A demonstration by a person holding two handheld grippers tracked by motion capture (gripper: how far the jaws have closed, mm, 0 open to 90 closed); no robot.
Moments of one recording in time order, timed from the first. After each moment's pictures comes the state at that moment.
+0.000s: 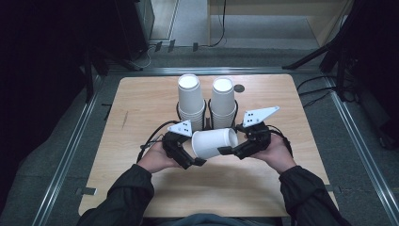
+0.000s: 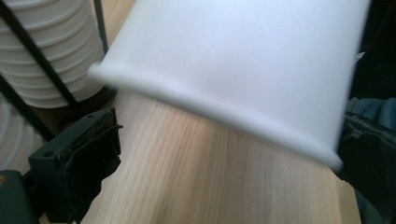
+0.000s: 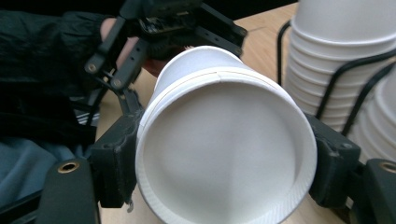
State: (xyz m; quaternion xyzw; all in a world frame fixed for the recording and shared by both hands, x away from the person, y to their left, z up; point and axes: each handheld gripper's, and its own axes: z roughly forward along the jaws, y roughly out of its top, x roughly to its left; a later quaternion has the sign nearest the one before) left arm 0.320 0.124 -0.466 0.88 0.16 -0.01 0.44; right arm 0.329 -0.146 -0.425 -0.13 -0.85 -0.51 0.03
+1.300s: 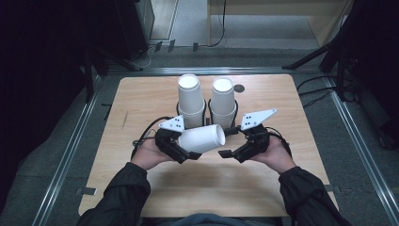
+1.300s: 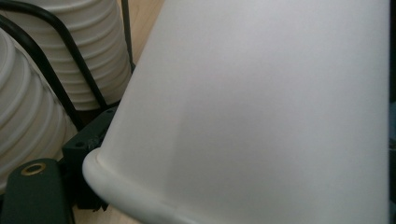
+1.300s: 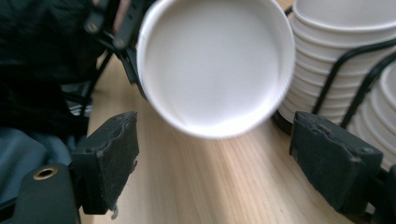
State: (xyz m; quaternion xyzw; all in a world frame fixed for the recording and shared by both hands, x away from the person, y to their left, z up) left arm 0.322 0.144 -0.451 0.88 0.17 0.01 0.45; right arm 0.328 -0.145 -0.433 -0.13 -0.86 -0.49 0.02
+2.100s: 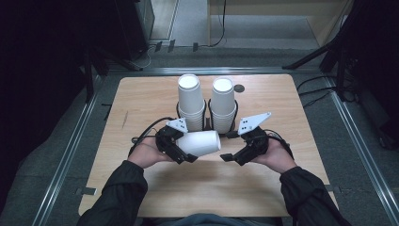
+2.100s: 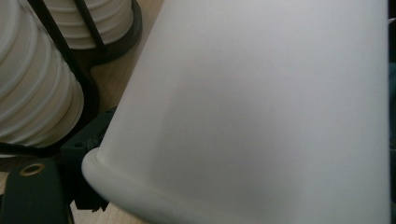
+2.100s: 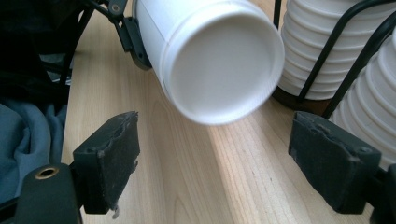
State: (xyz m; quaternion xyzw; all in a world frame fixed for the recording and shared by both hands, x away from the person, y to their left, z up) left arm 0.332 0.141 -0.463 0.92 0.19 -0.02 0.35; right arm 0.329 -0.144 -0.446 -0.13 -0.89 -0.44 0.01
